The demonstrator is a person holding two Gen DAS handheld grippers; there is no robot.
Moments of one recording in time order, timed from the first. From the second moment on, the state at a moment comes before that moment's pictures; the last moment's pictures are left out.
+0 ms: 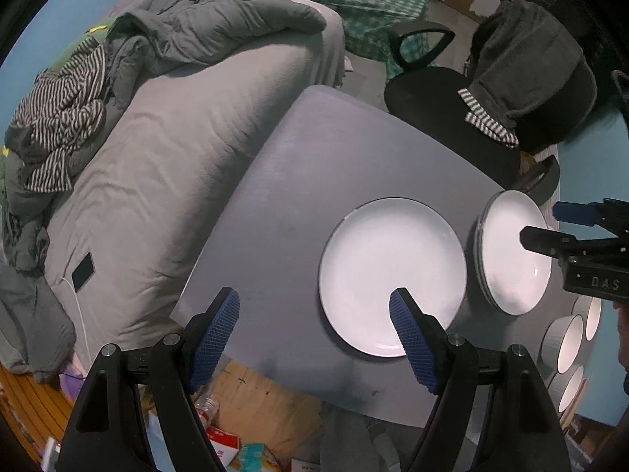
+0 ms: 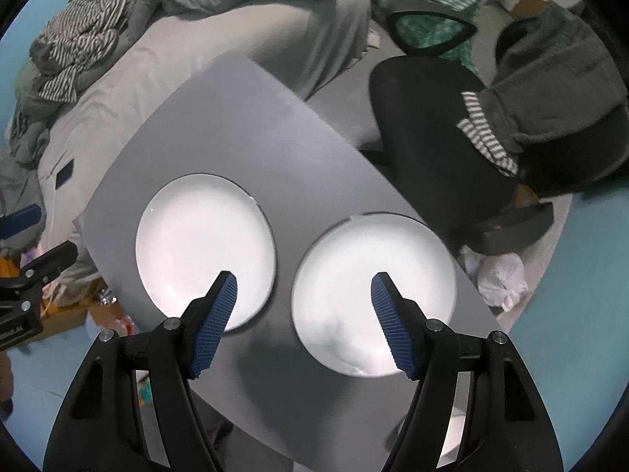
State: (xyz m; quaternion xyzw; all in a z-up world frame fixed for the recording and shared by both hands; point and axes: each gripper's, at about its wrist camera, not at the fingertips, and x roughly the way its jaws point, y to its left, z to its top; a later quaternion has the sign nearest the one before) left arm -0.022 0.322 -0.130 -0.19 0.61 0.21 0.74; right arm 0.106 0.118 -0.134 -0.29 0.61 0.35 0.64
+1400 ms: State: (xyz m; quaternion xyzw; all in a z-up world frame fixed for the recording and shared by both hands) left arm -0.018 0.349 -0.251 -0.29 0.66 0.20 0.67; right arm 0.102 0.170 -0.255 -0.24 0.69 0.38 0.57
